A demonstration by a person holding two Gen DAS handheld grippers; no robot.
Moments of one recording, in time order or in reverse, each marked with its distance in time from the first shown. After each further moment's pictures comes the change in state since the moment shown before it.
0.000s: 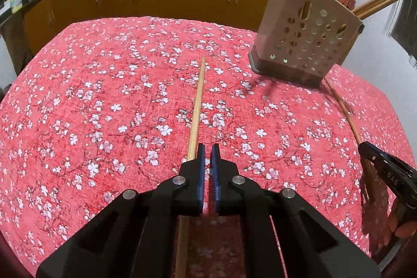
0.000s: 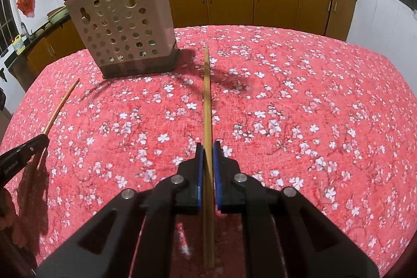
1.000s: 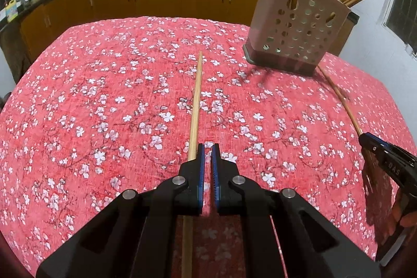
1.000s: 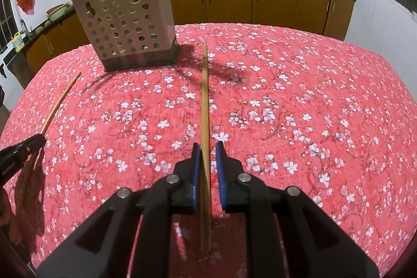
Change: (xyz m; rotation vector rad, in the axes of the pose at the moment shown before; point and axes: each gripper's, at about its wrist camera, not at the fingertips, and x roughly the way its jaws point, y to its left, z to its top) left arm -0.010 -0.004 -0.012 0.051 0.009 0.005; right arm -0.009 0.003 -0.007 -0.018 0.003 -0.028
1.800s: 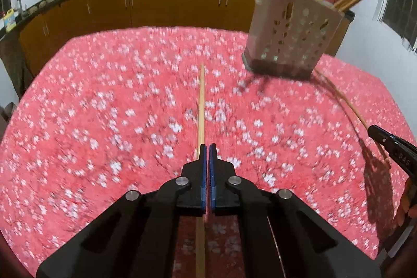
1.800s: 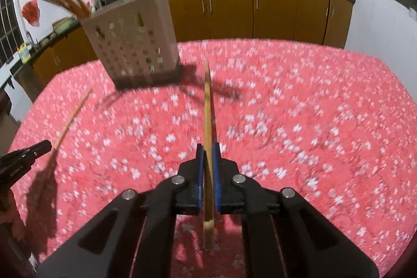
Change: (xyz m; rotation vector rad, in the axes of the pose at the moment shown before) left arm -0.021 0.003 0.015 0.038 -0.030 0.002; right arm -0.033 -0.009 0.006 0.040 -0.082 0.048
